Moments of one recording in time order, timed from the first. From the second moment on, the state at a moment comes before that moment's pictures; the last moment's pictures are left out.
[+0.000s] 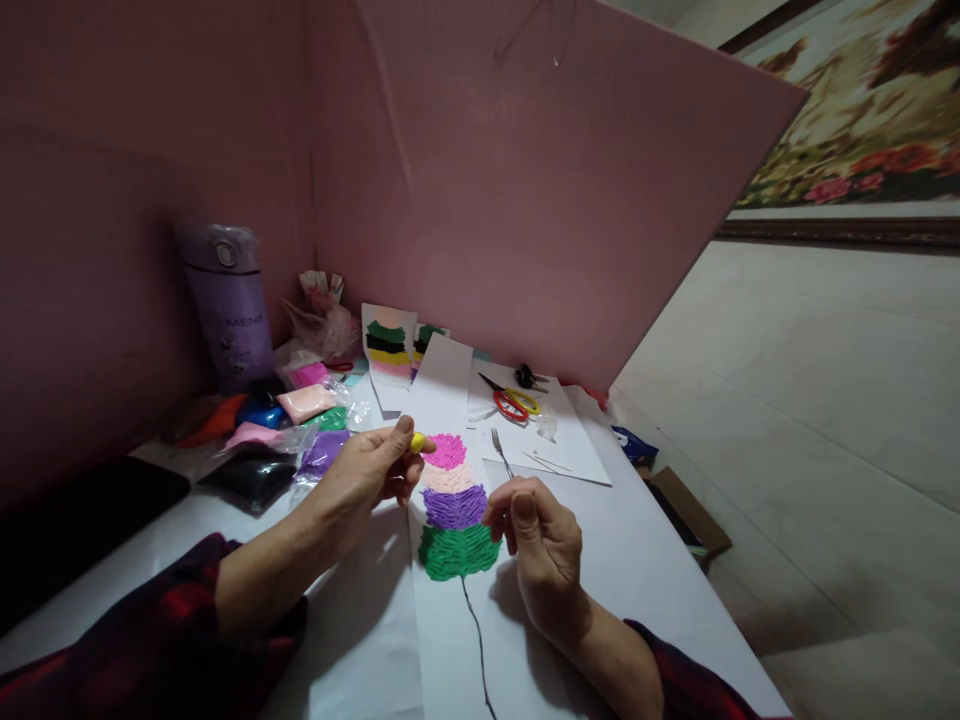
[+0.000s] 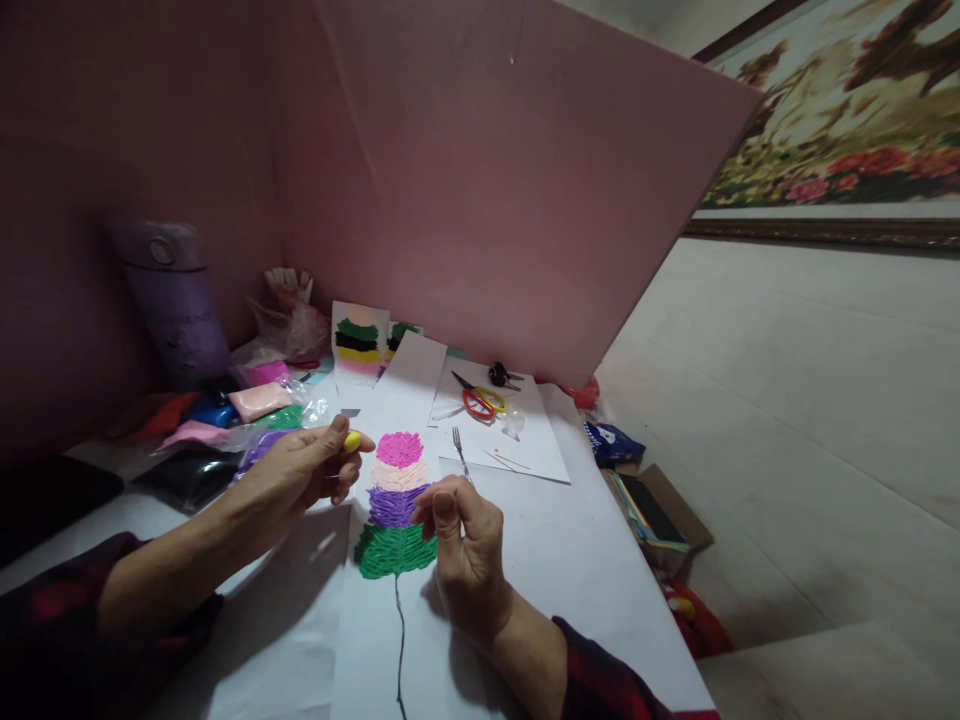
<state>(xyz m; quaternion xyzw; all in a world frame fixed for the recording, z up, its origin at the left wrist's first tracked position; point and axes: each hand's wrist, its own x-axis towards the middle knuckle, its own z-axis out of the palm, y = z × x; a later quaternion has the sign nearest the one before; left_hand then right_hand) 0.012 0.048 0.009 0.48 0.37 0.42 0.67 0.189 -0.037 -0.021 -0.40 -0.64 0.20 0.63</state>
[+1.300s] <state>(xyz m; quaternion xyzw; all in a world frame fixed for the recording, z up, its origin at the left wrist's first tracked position) 0.012 0.039 0.015 0.52 0.35 0.39 0.67 0.190 -0.035 -0.021 -0.40 -0.65 0.20 0.61</state>
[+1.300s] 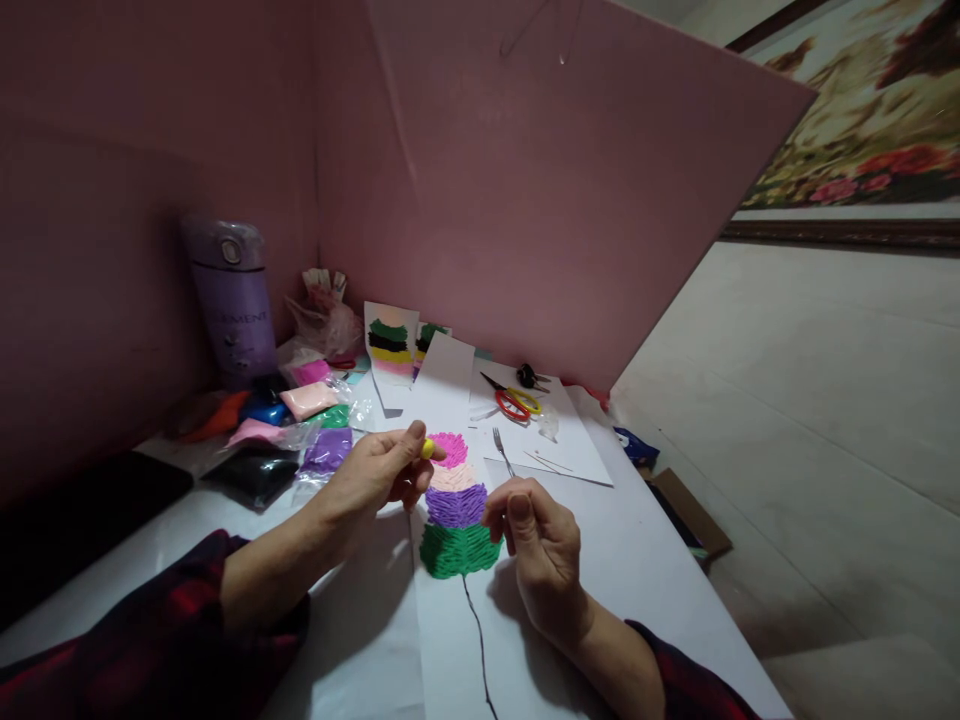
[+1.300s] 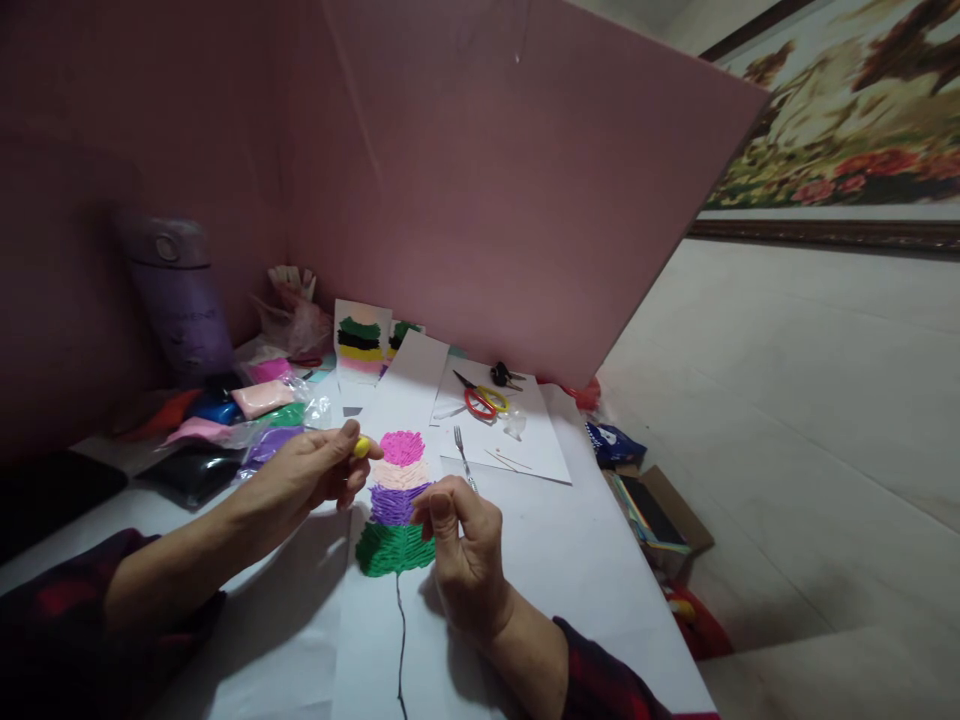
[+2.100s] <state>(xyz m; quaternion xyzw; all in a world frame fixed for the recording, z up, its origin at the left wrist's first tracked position) 0.012 0.042 0.014 0.50 0.49 0.46 0.55 0.187 -0.038 -0.017 -0.42 -0.63 0.20 0.62</state>
